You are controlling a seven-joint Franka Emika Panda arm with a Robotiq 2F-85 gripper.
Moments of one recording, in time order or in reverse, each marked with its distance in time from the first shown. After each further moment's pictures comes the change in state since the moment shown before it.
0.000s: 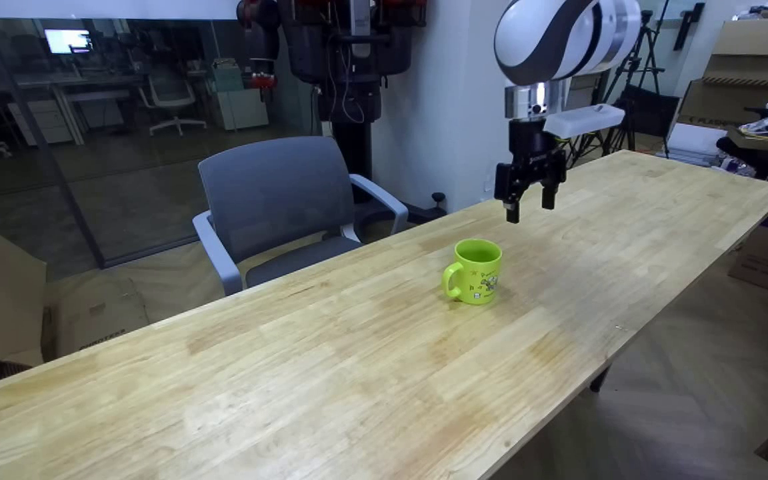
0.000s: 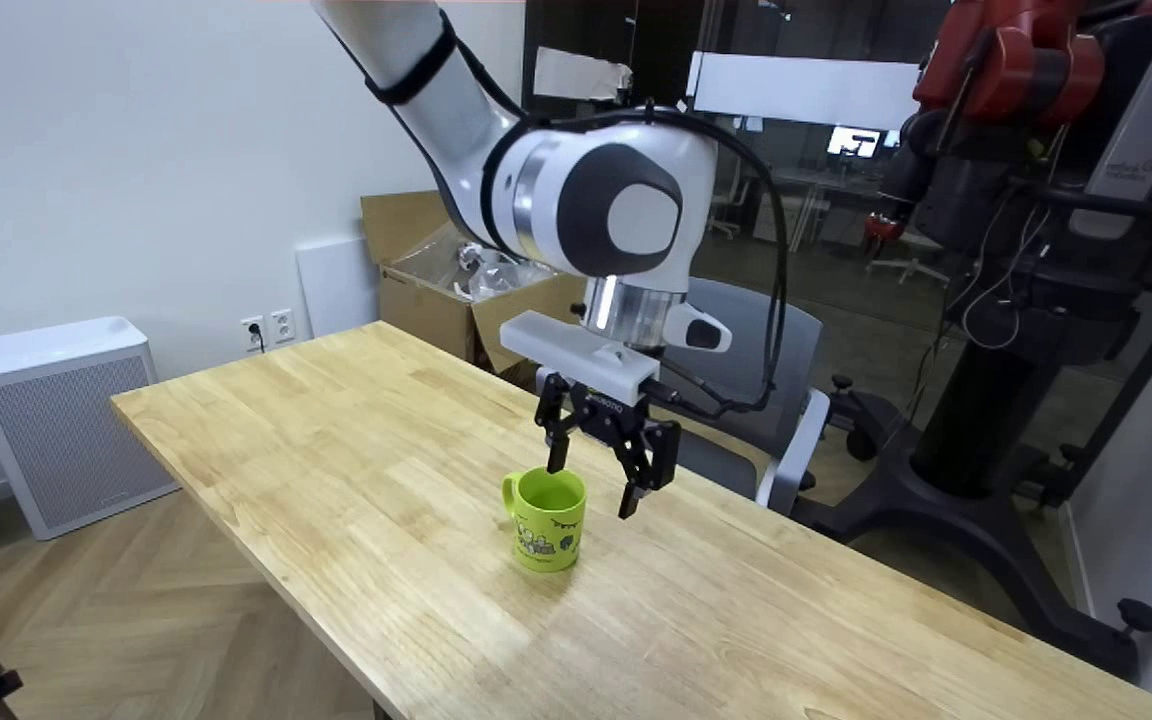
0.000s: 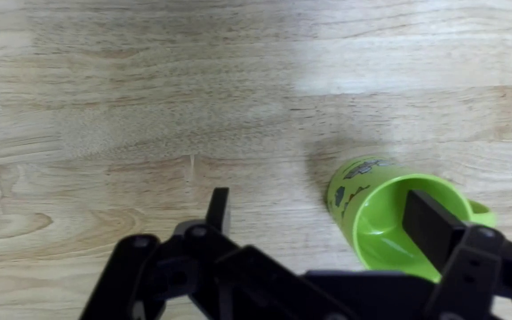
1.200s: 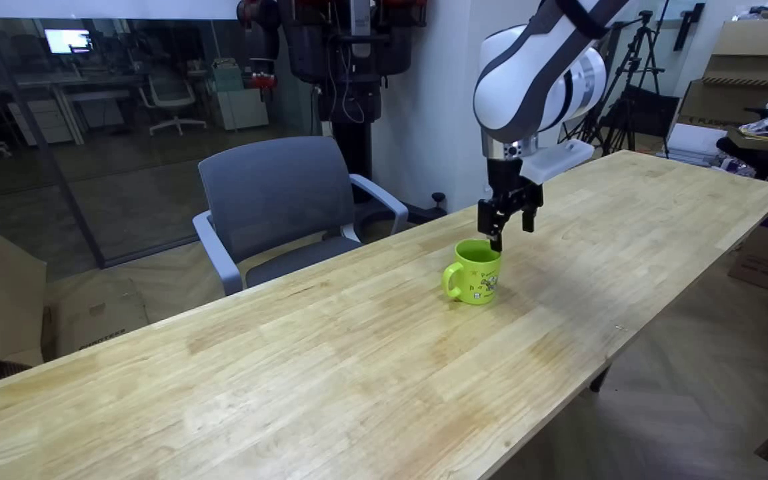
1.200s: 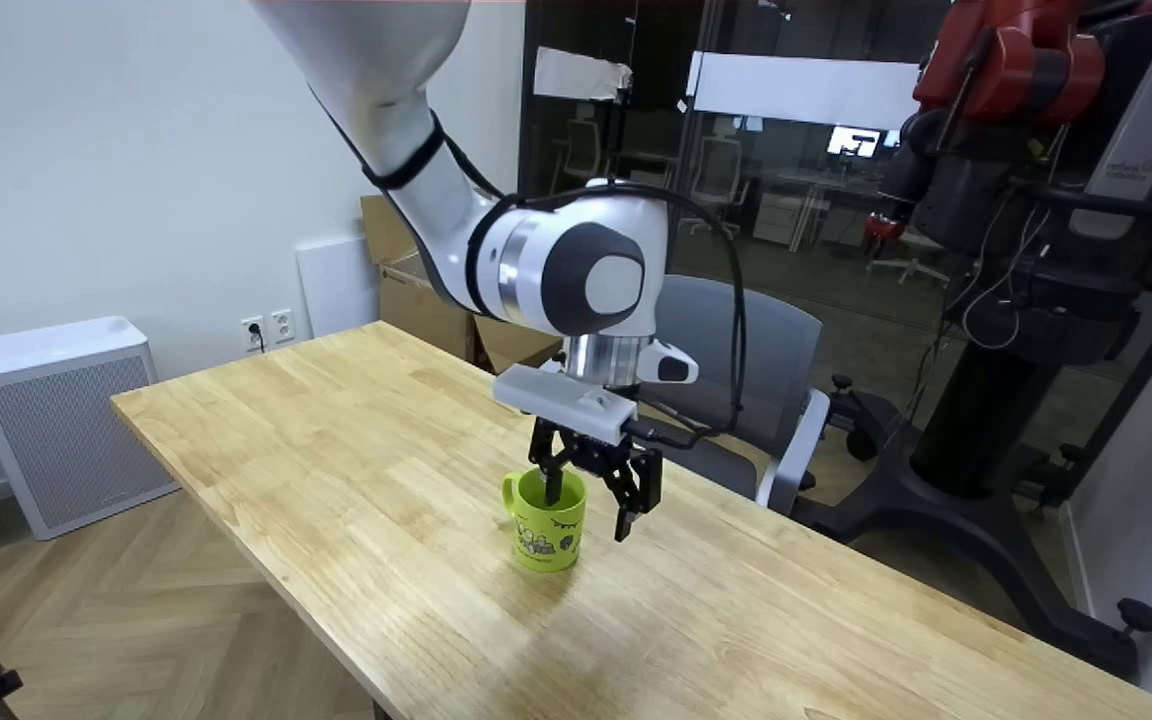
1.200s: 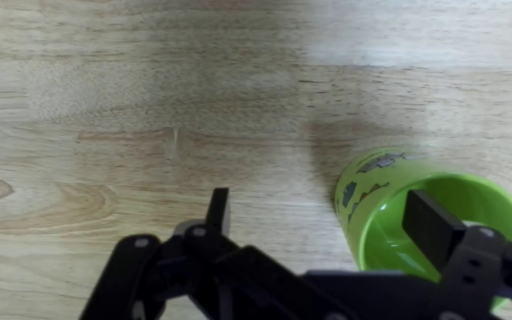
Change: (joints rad) arm 0.057 0.127 -0.012 0.038 -0.079 0.123 0.036
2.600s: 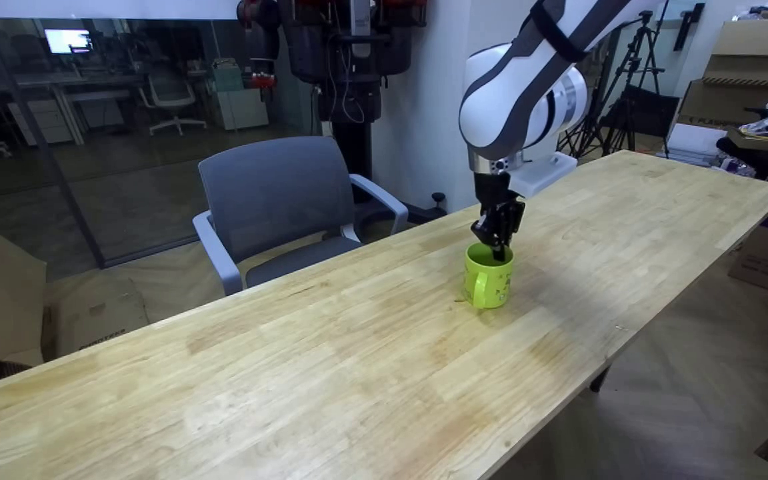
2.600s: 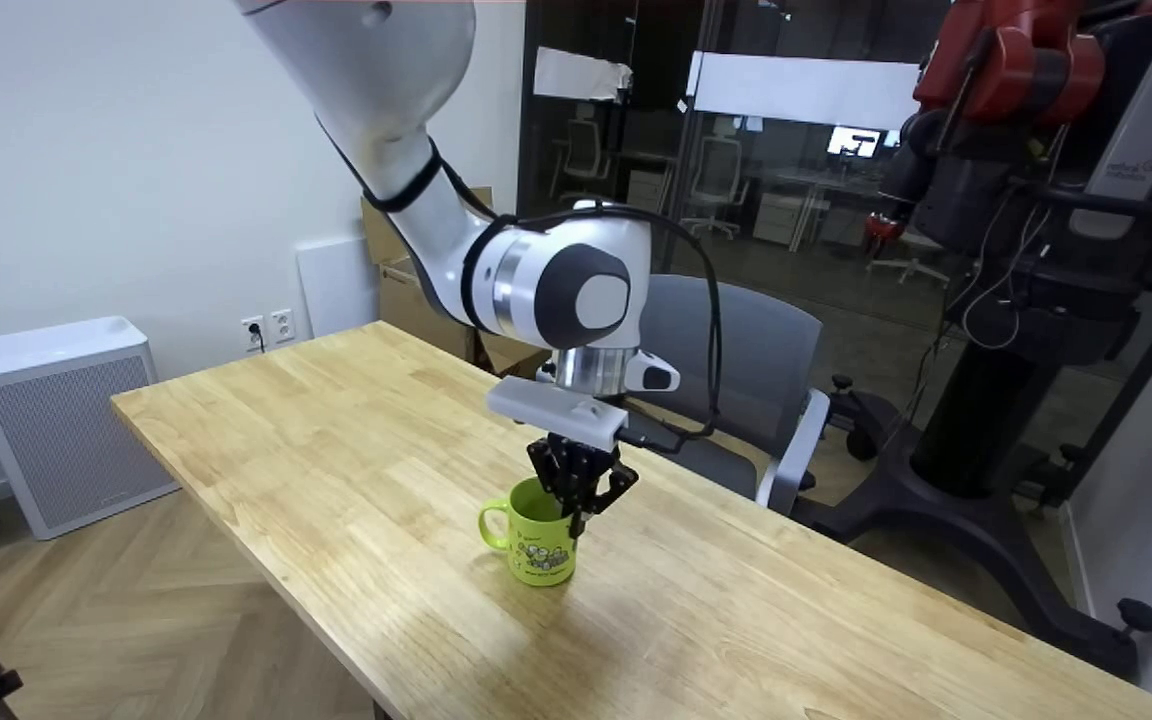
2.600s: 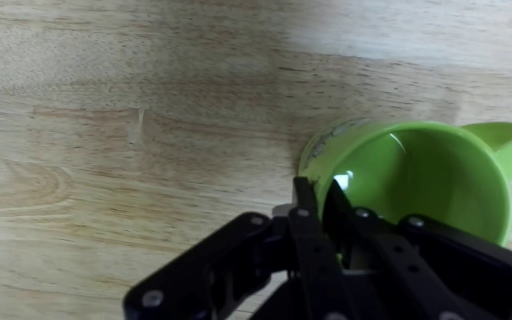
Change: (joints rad) arm 0.013 0.061 0.020 0.050 -0.006 -0.006 -0.042
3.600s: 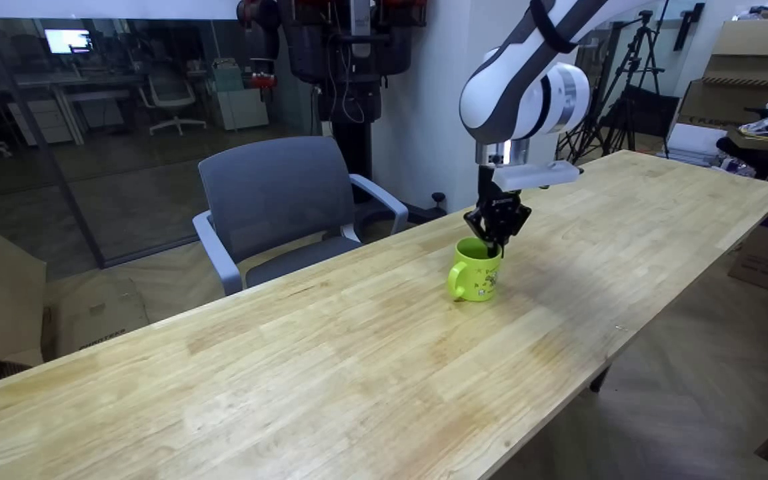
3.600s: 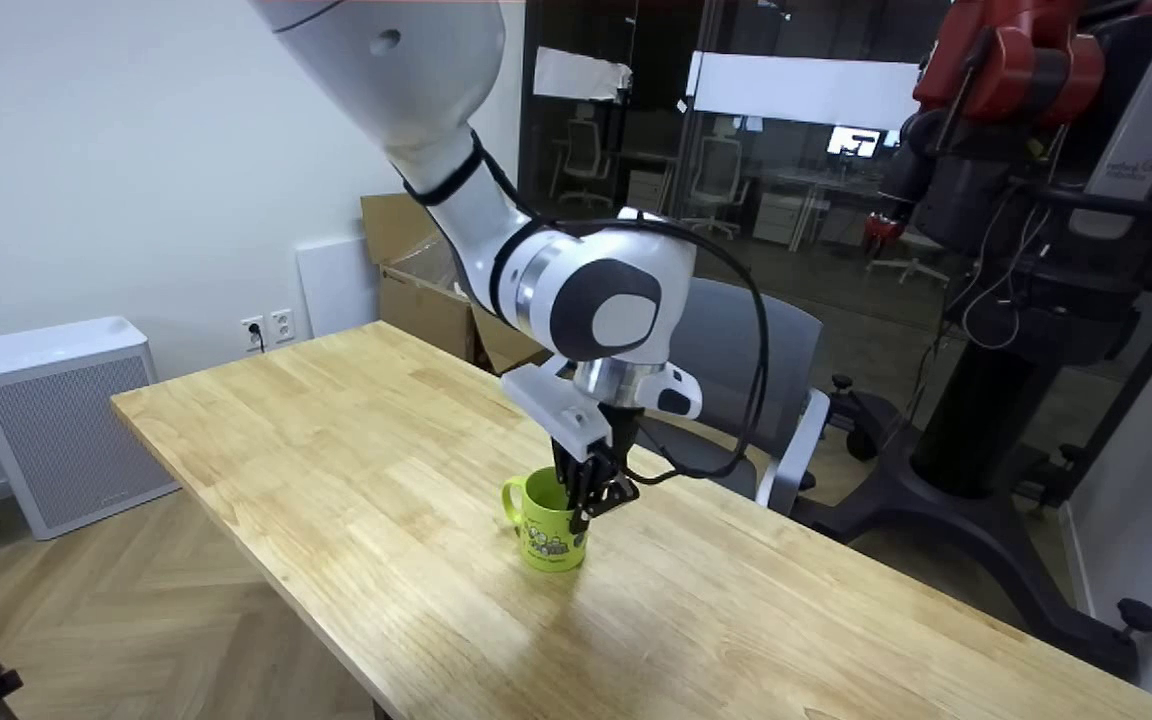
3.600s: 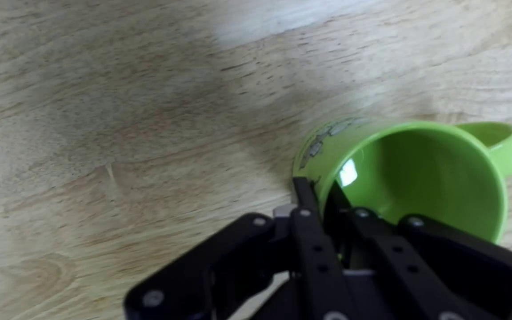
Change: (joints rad) arm -0.041 0.030 0.001 0.052 0.207 -0.020 0.201
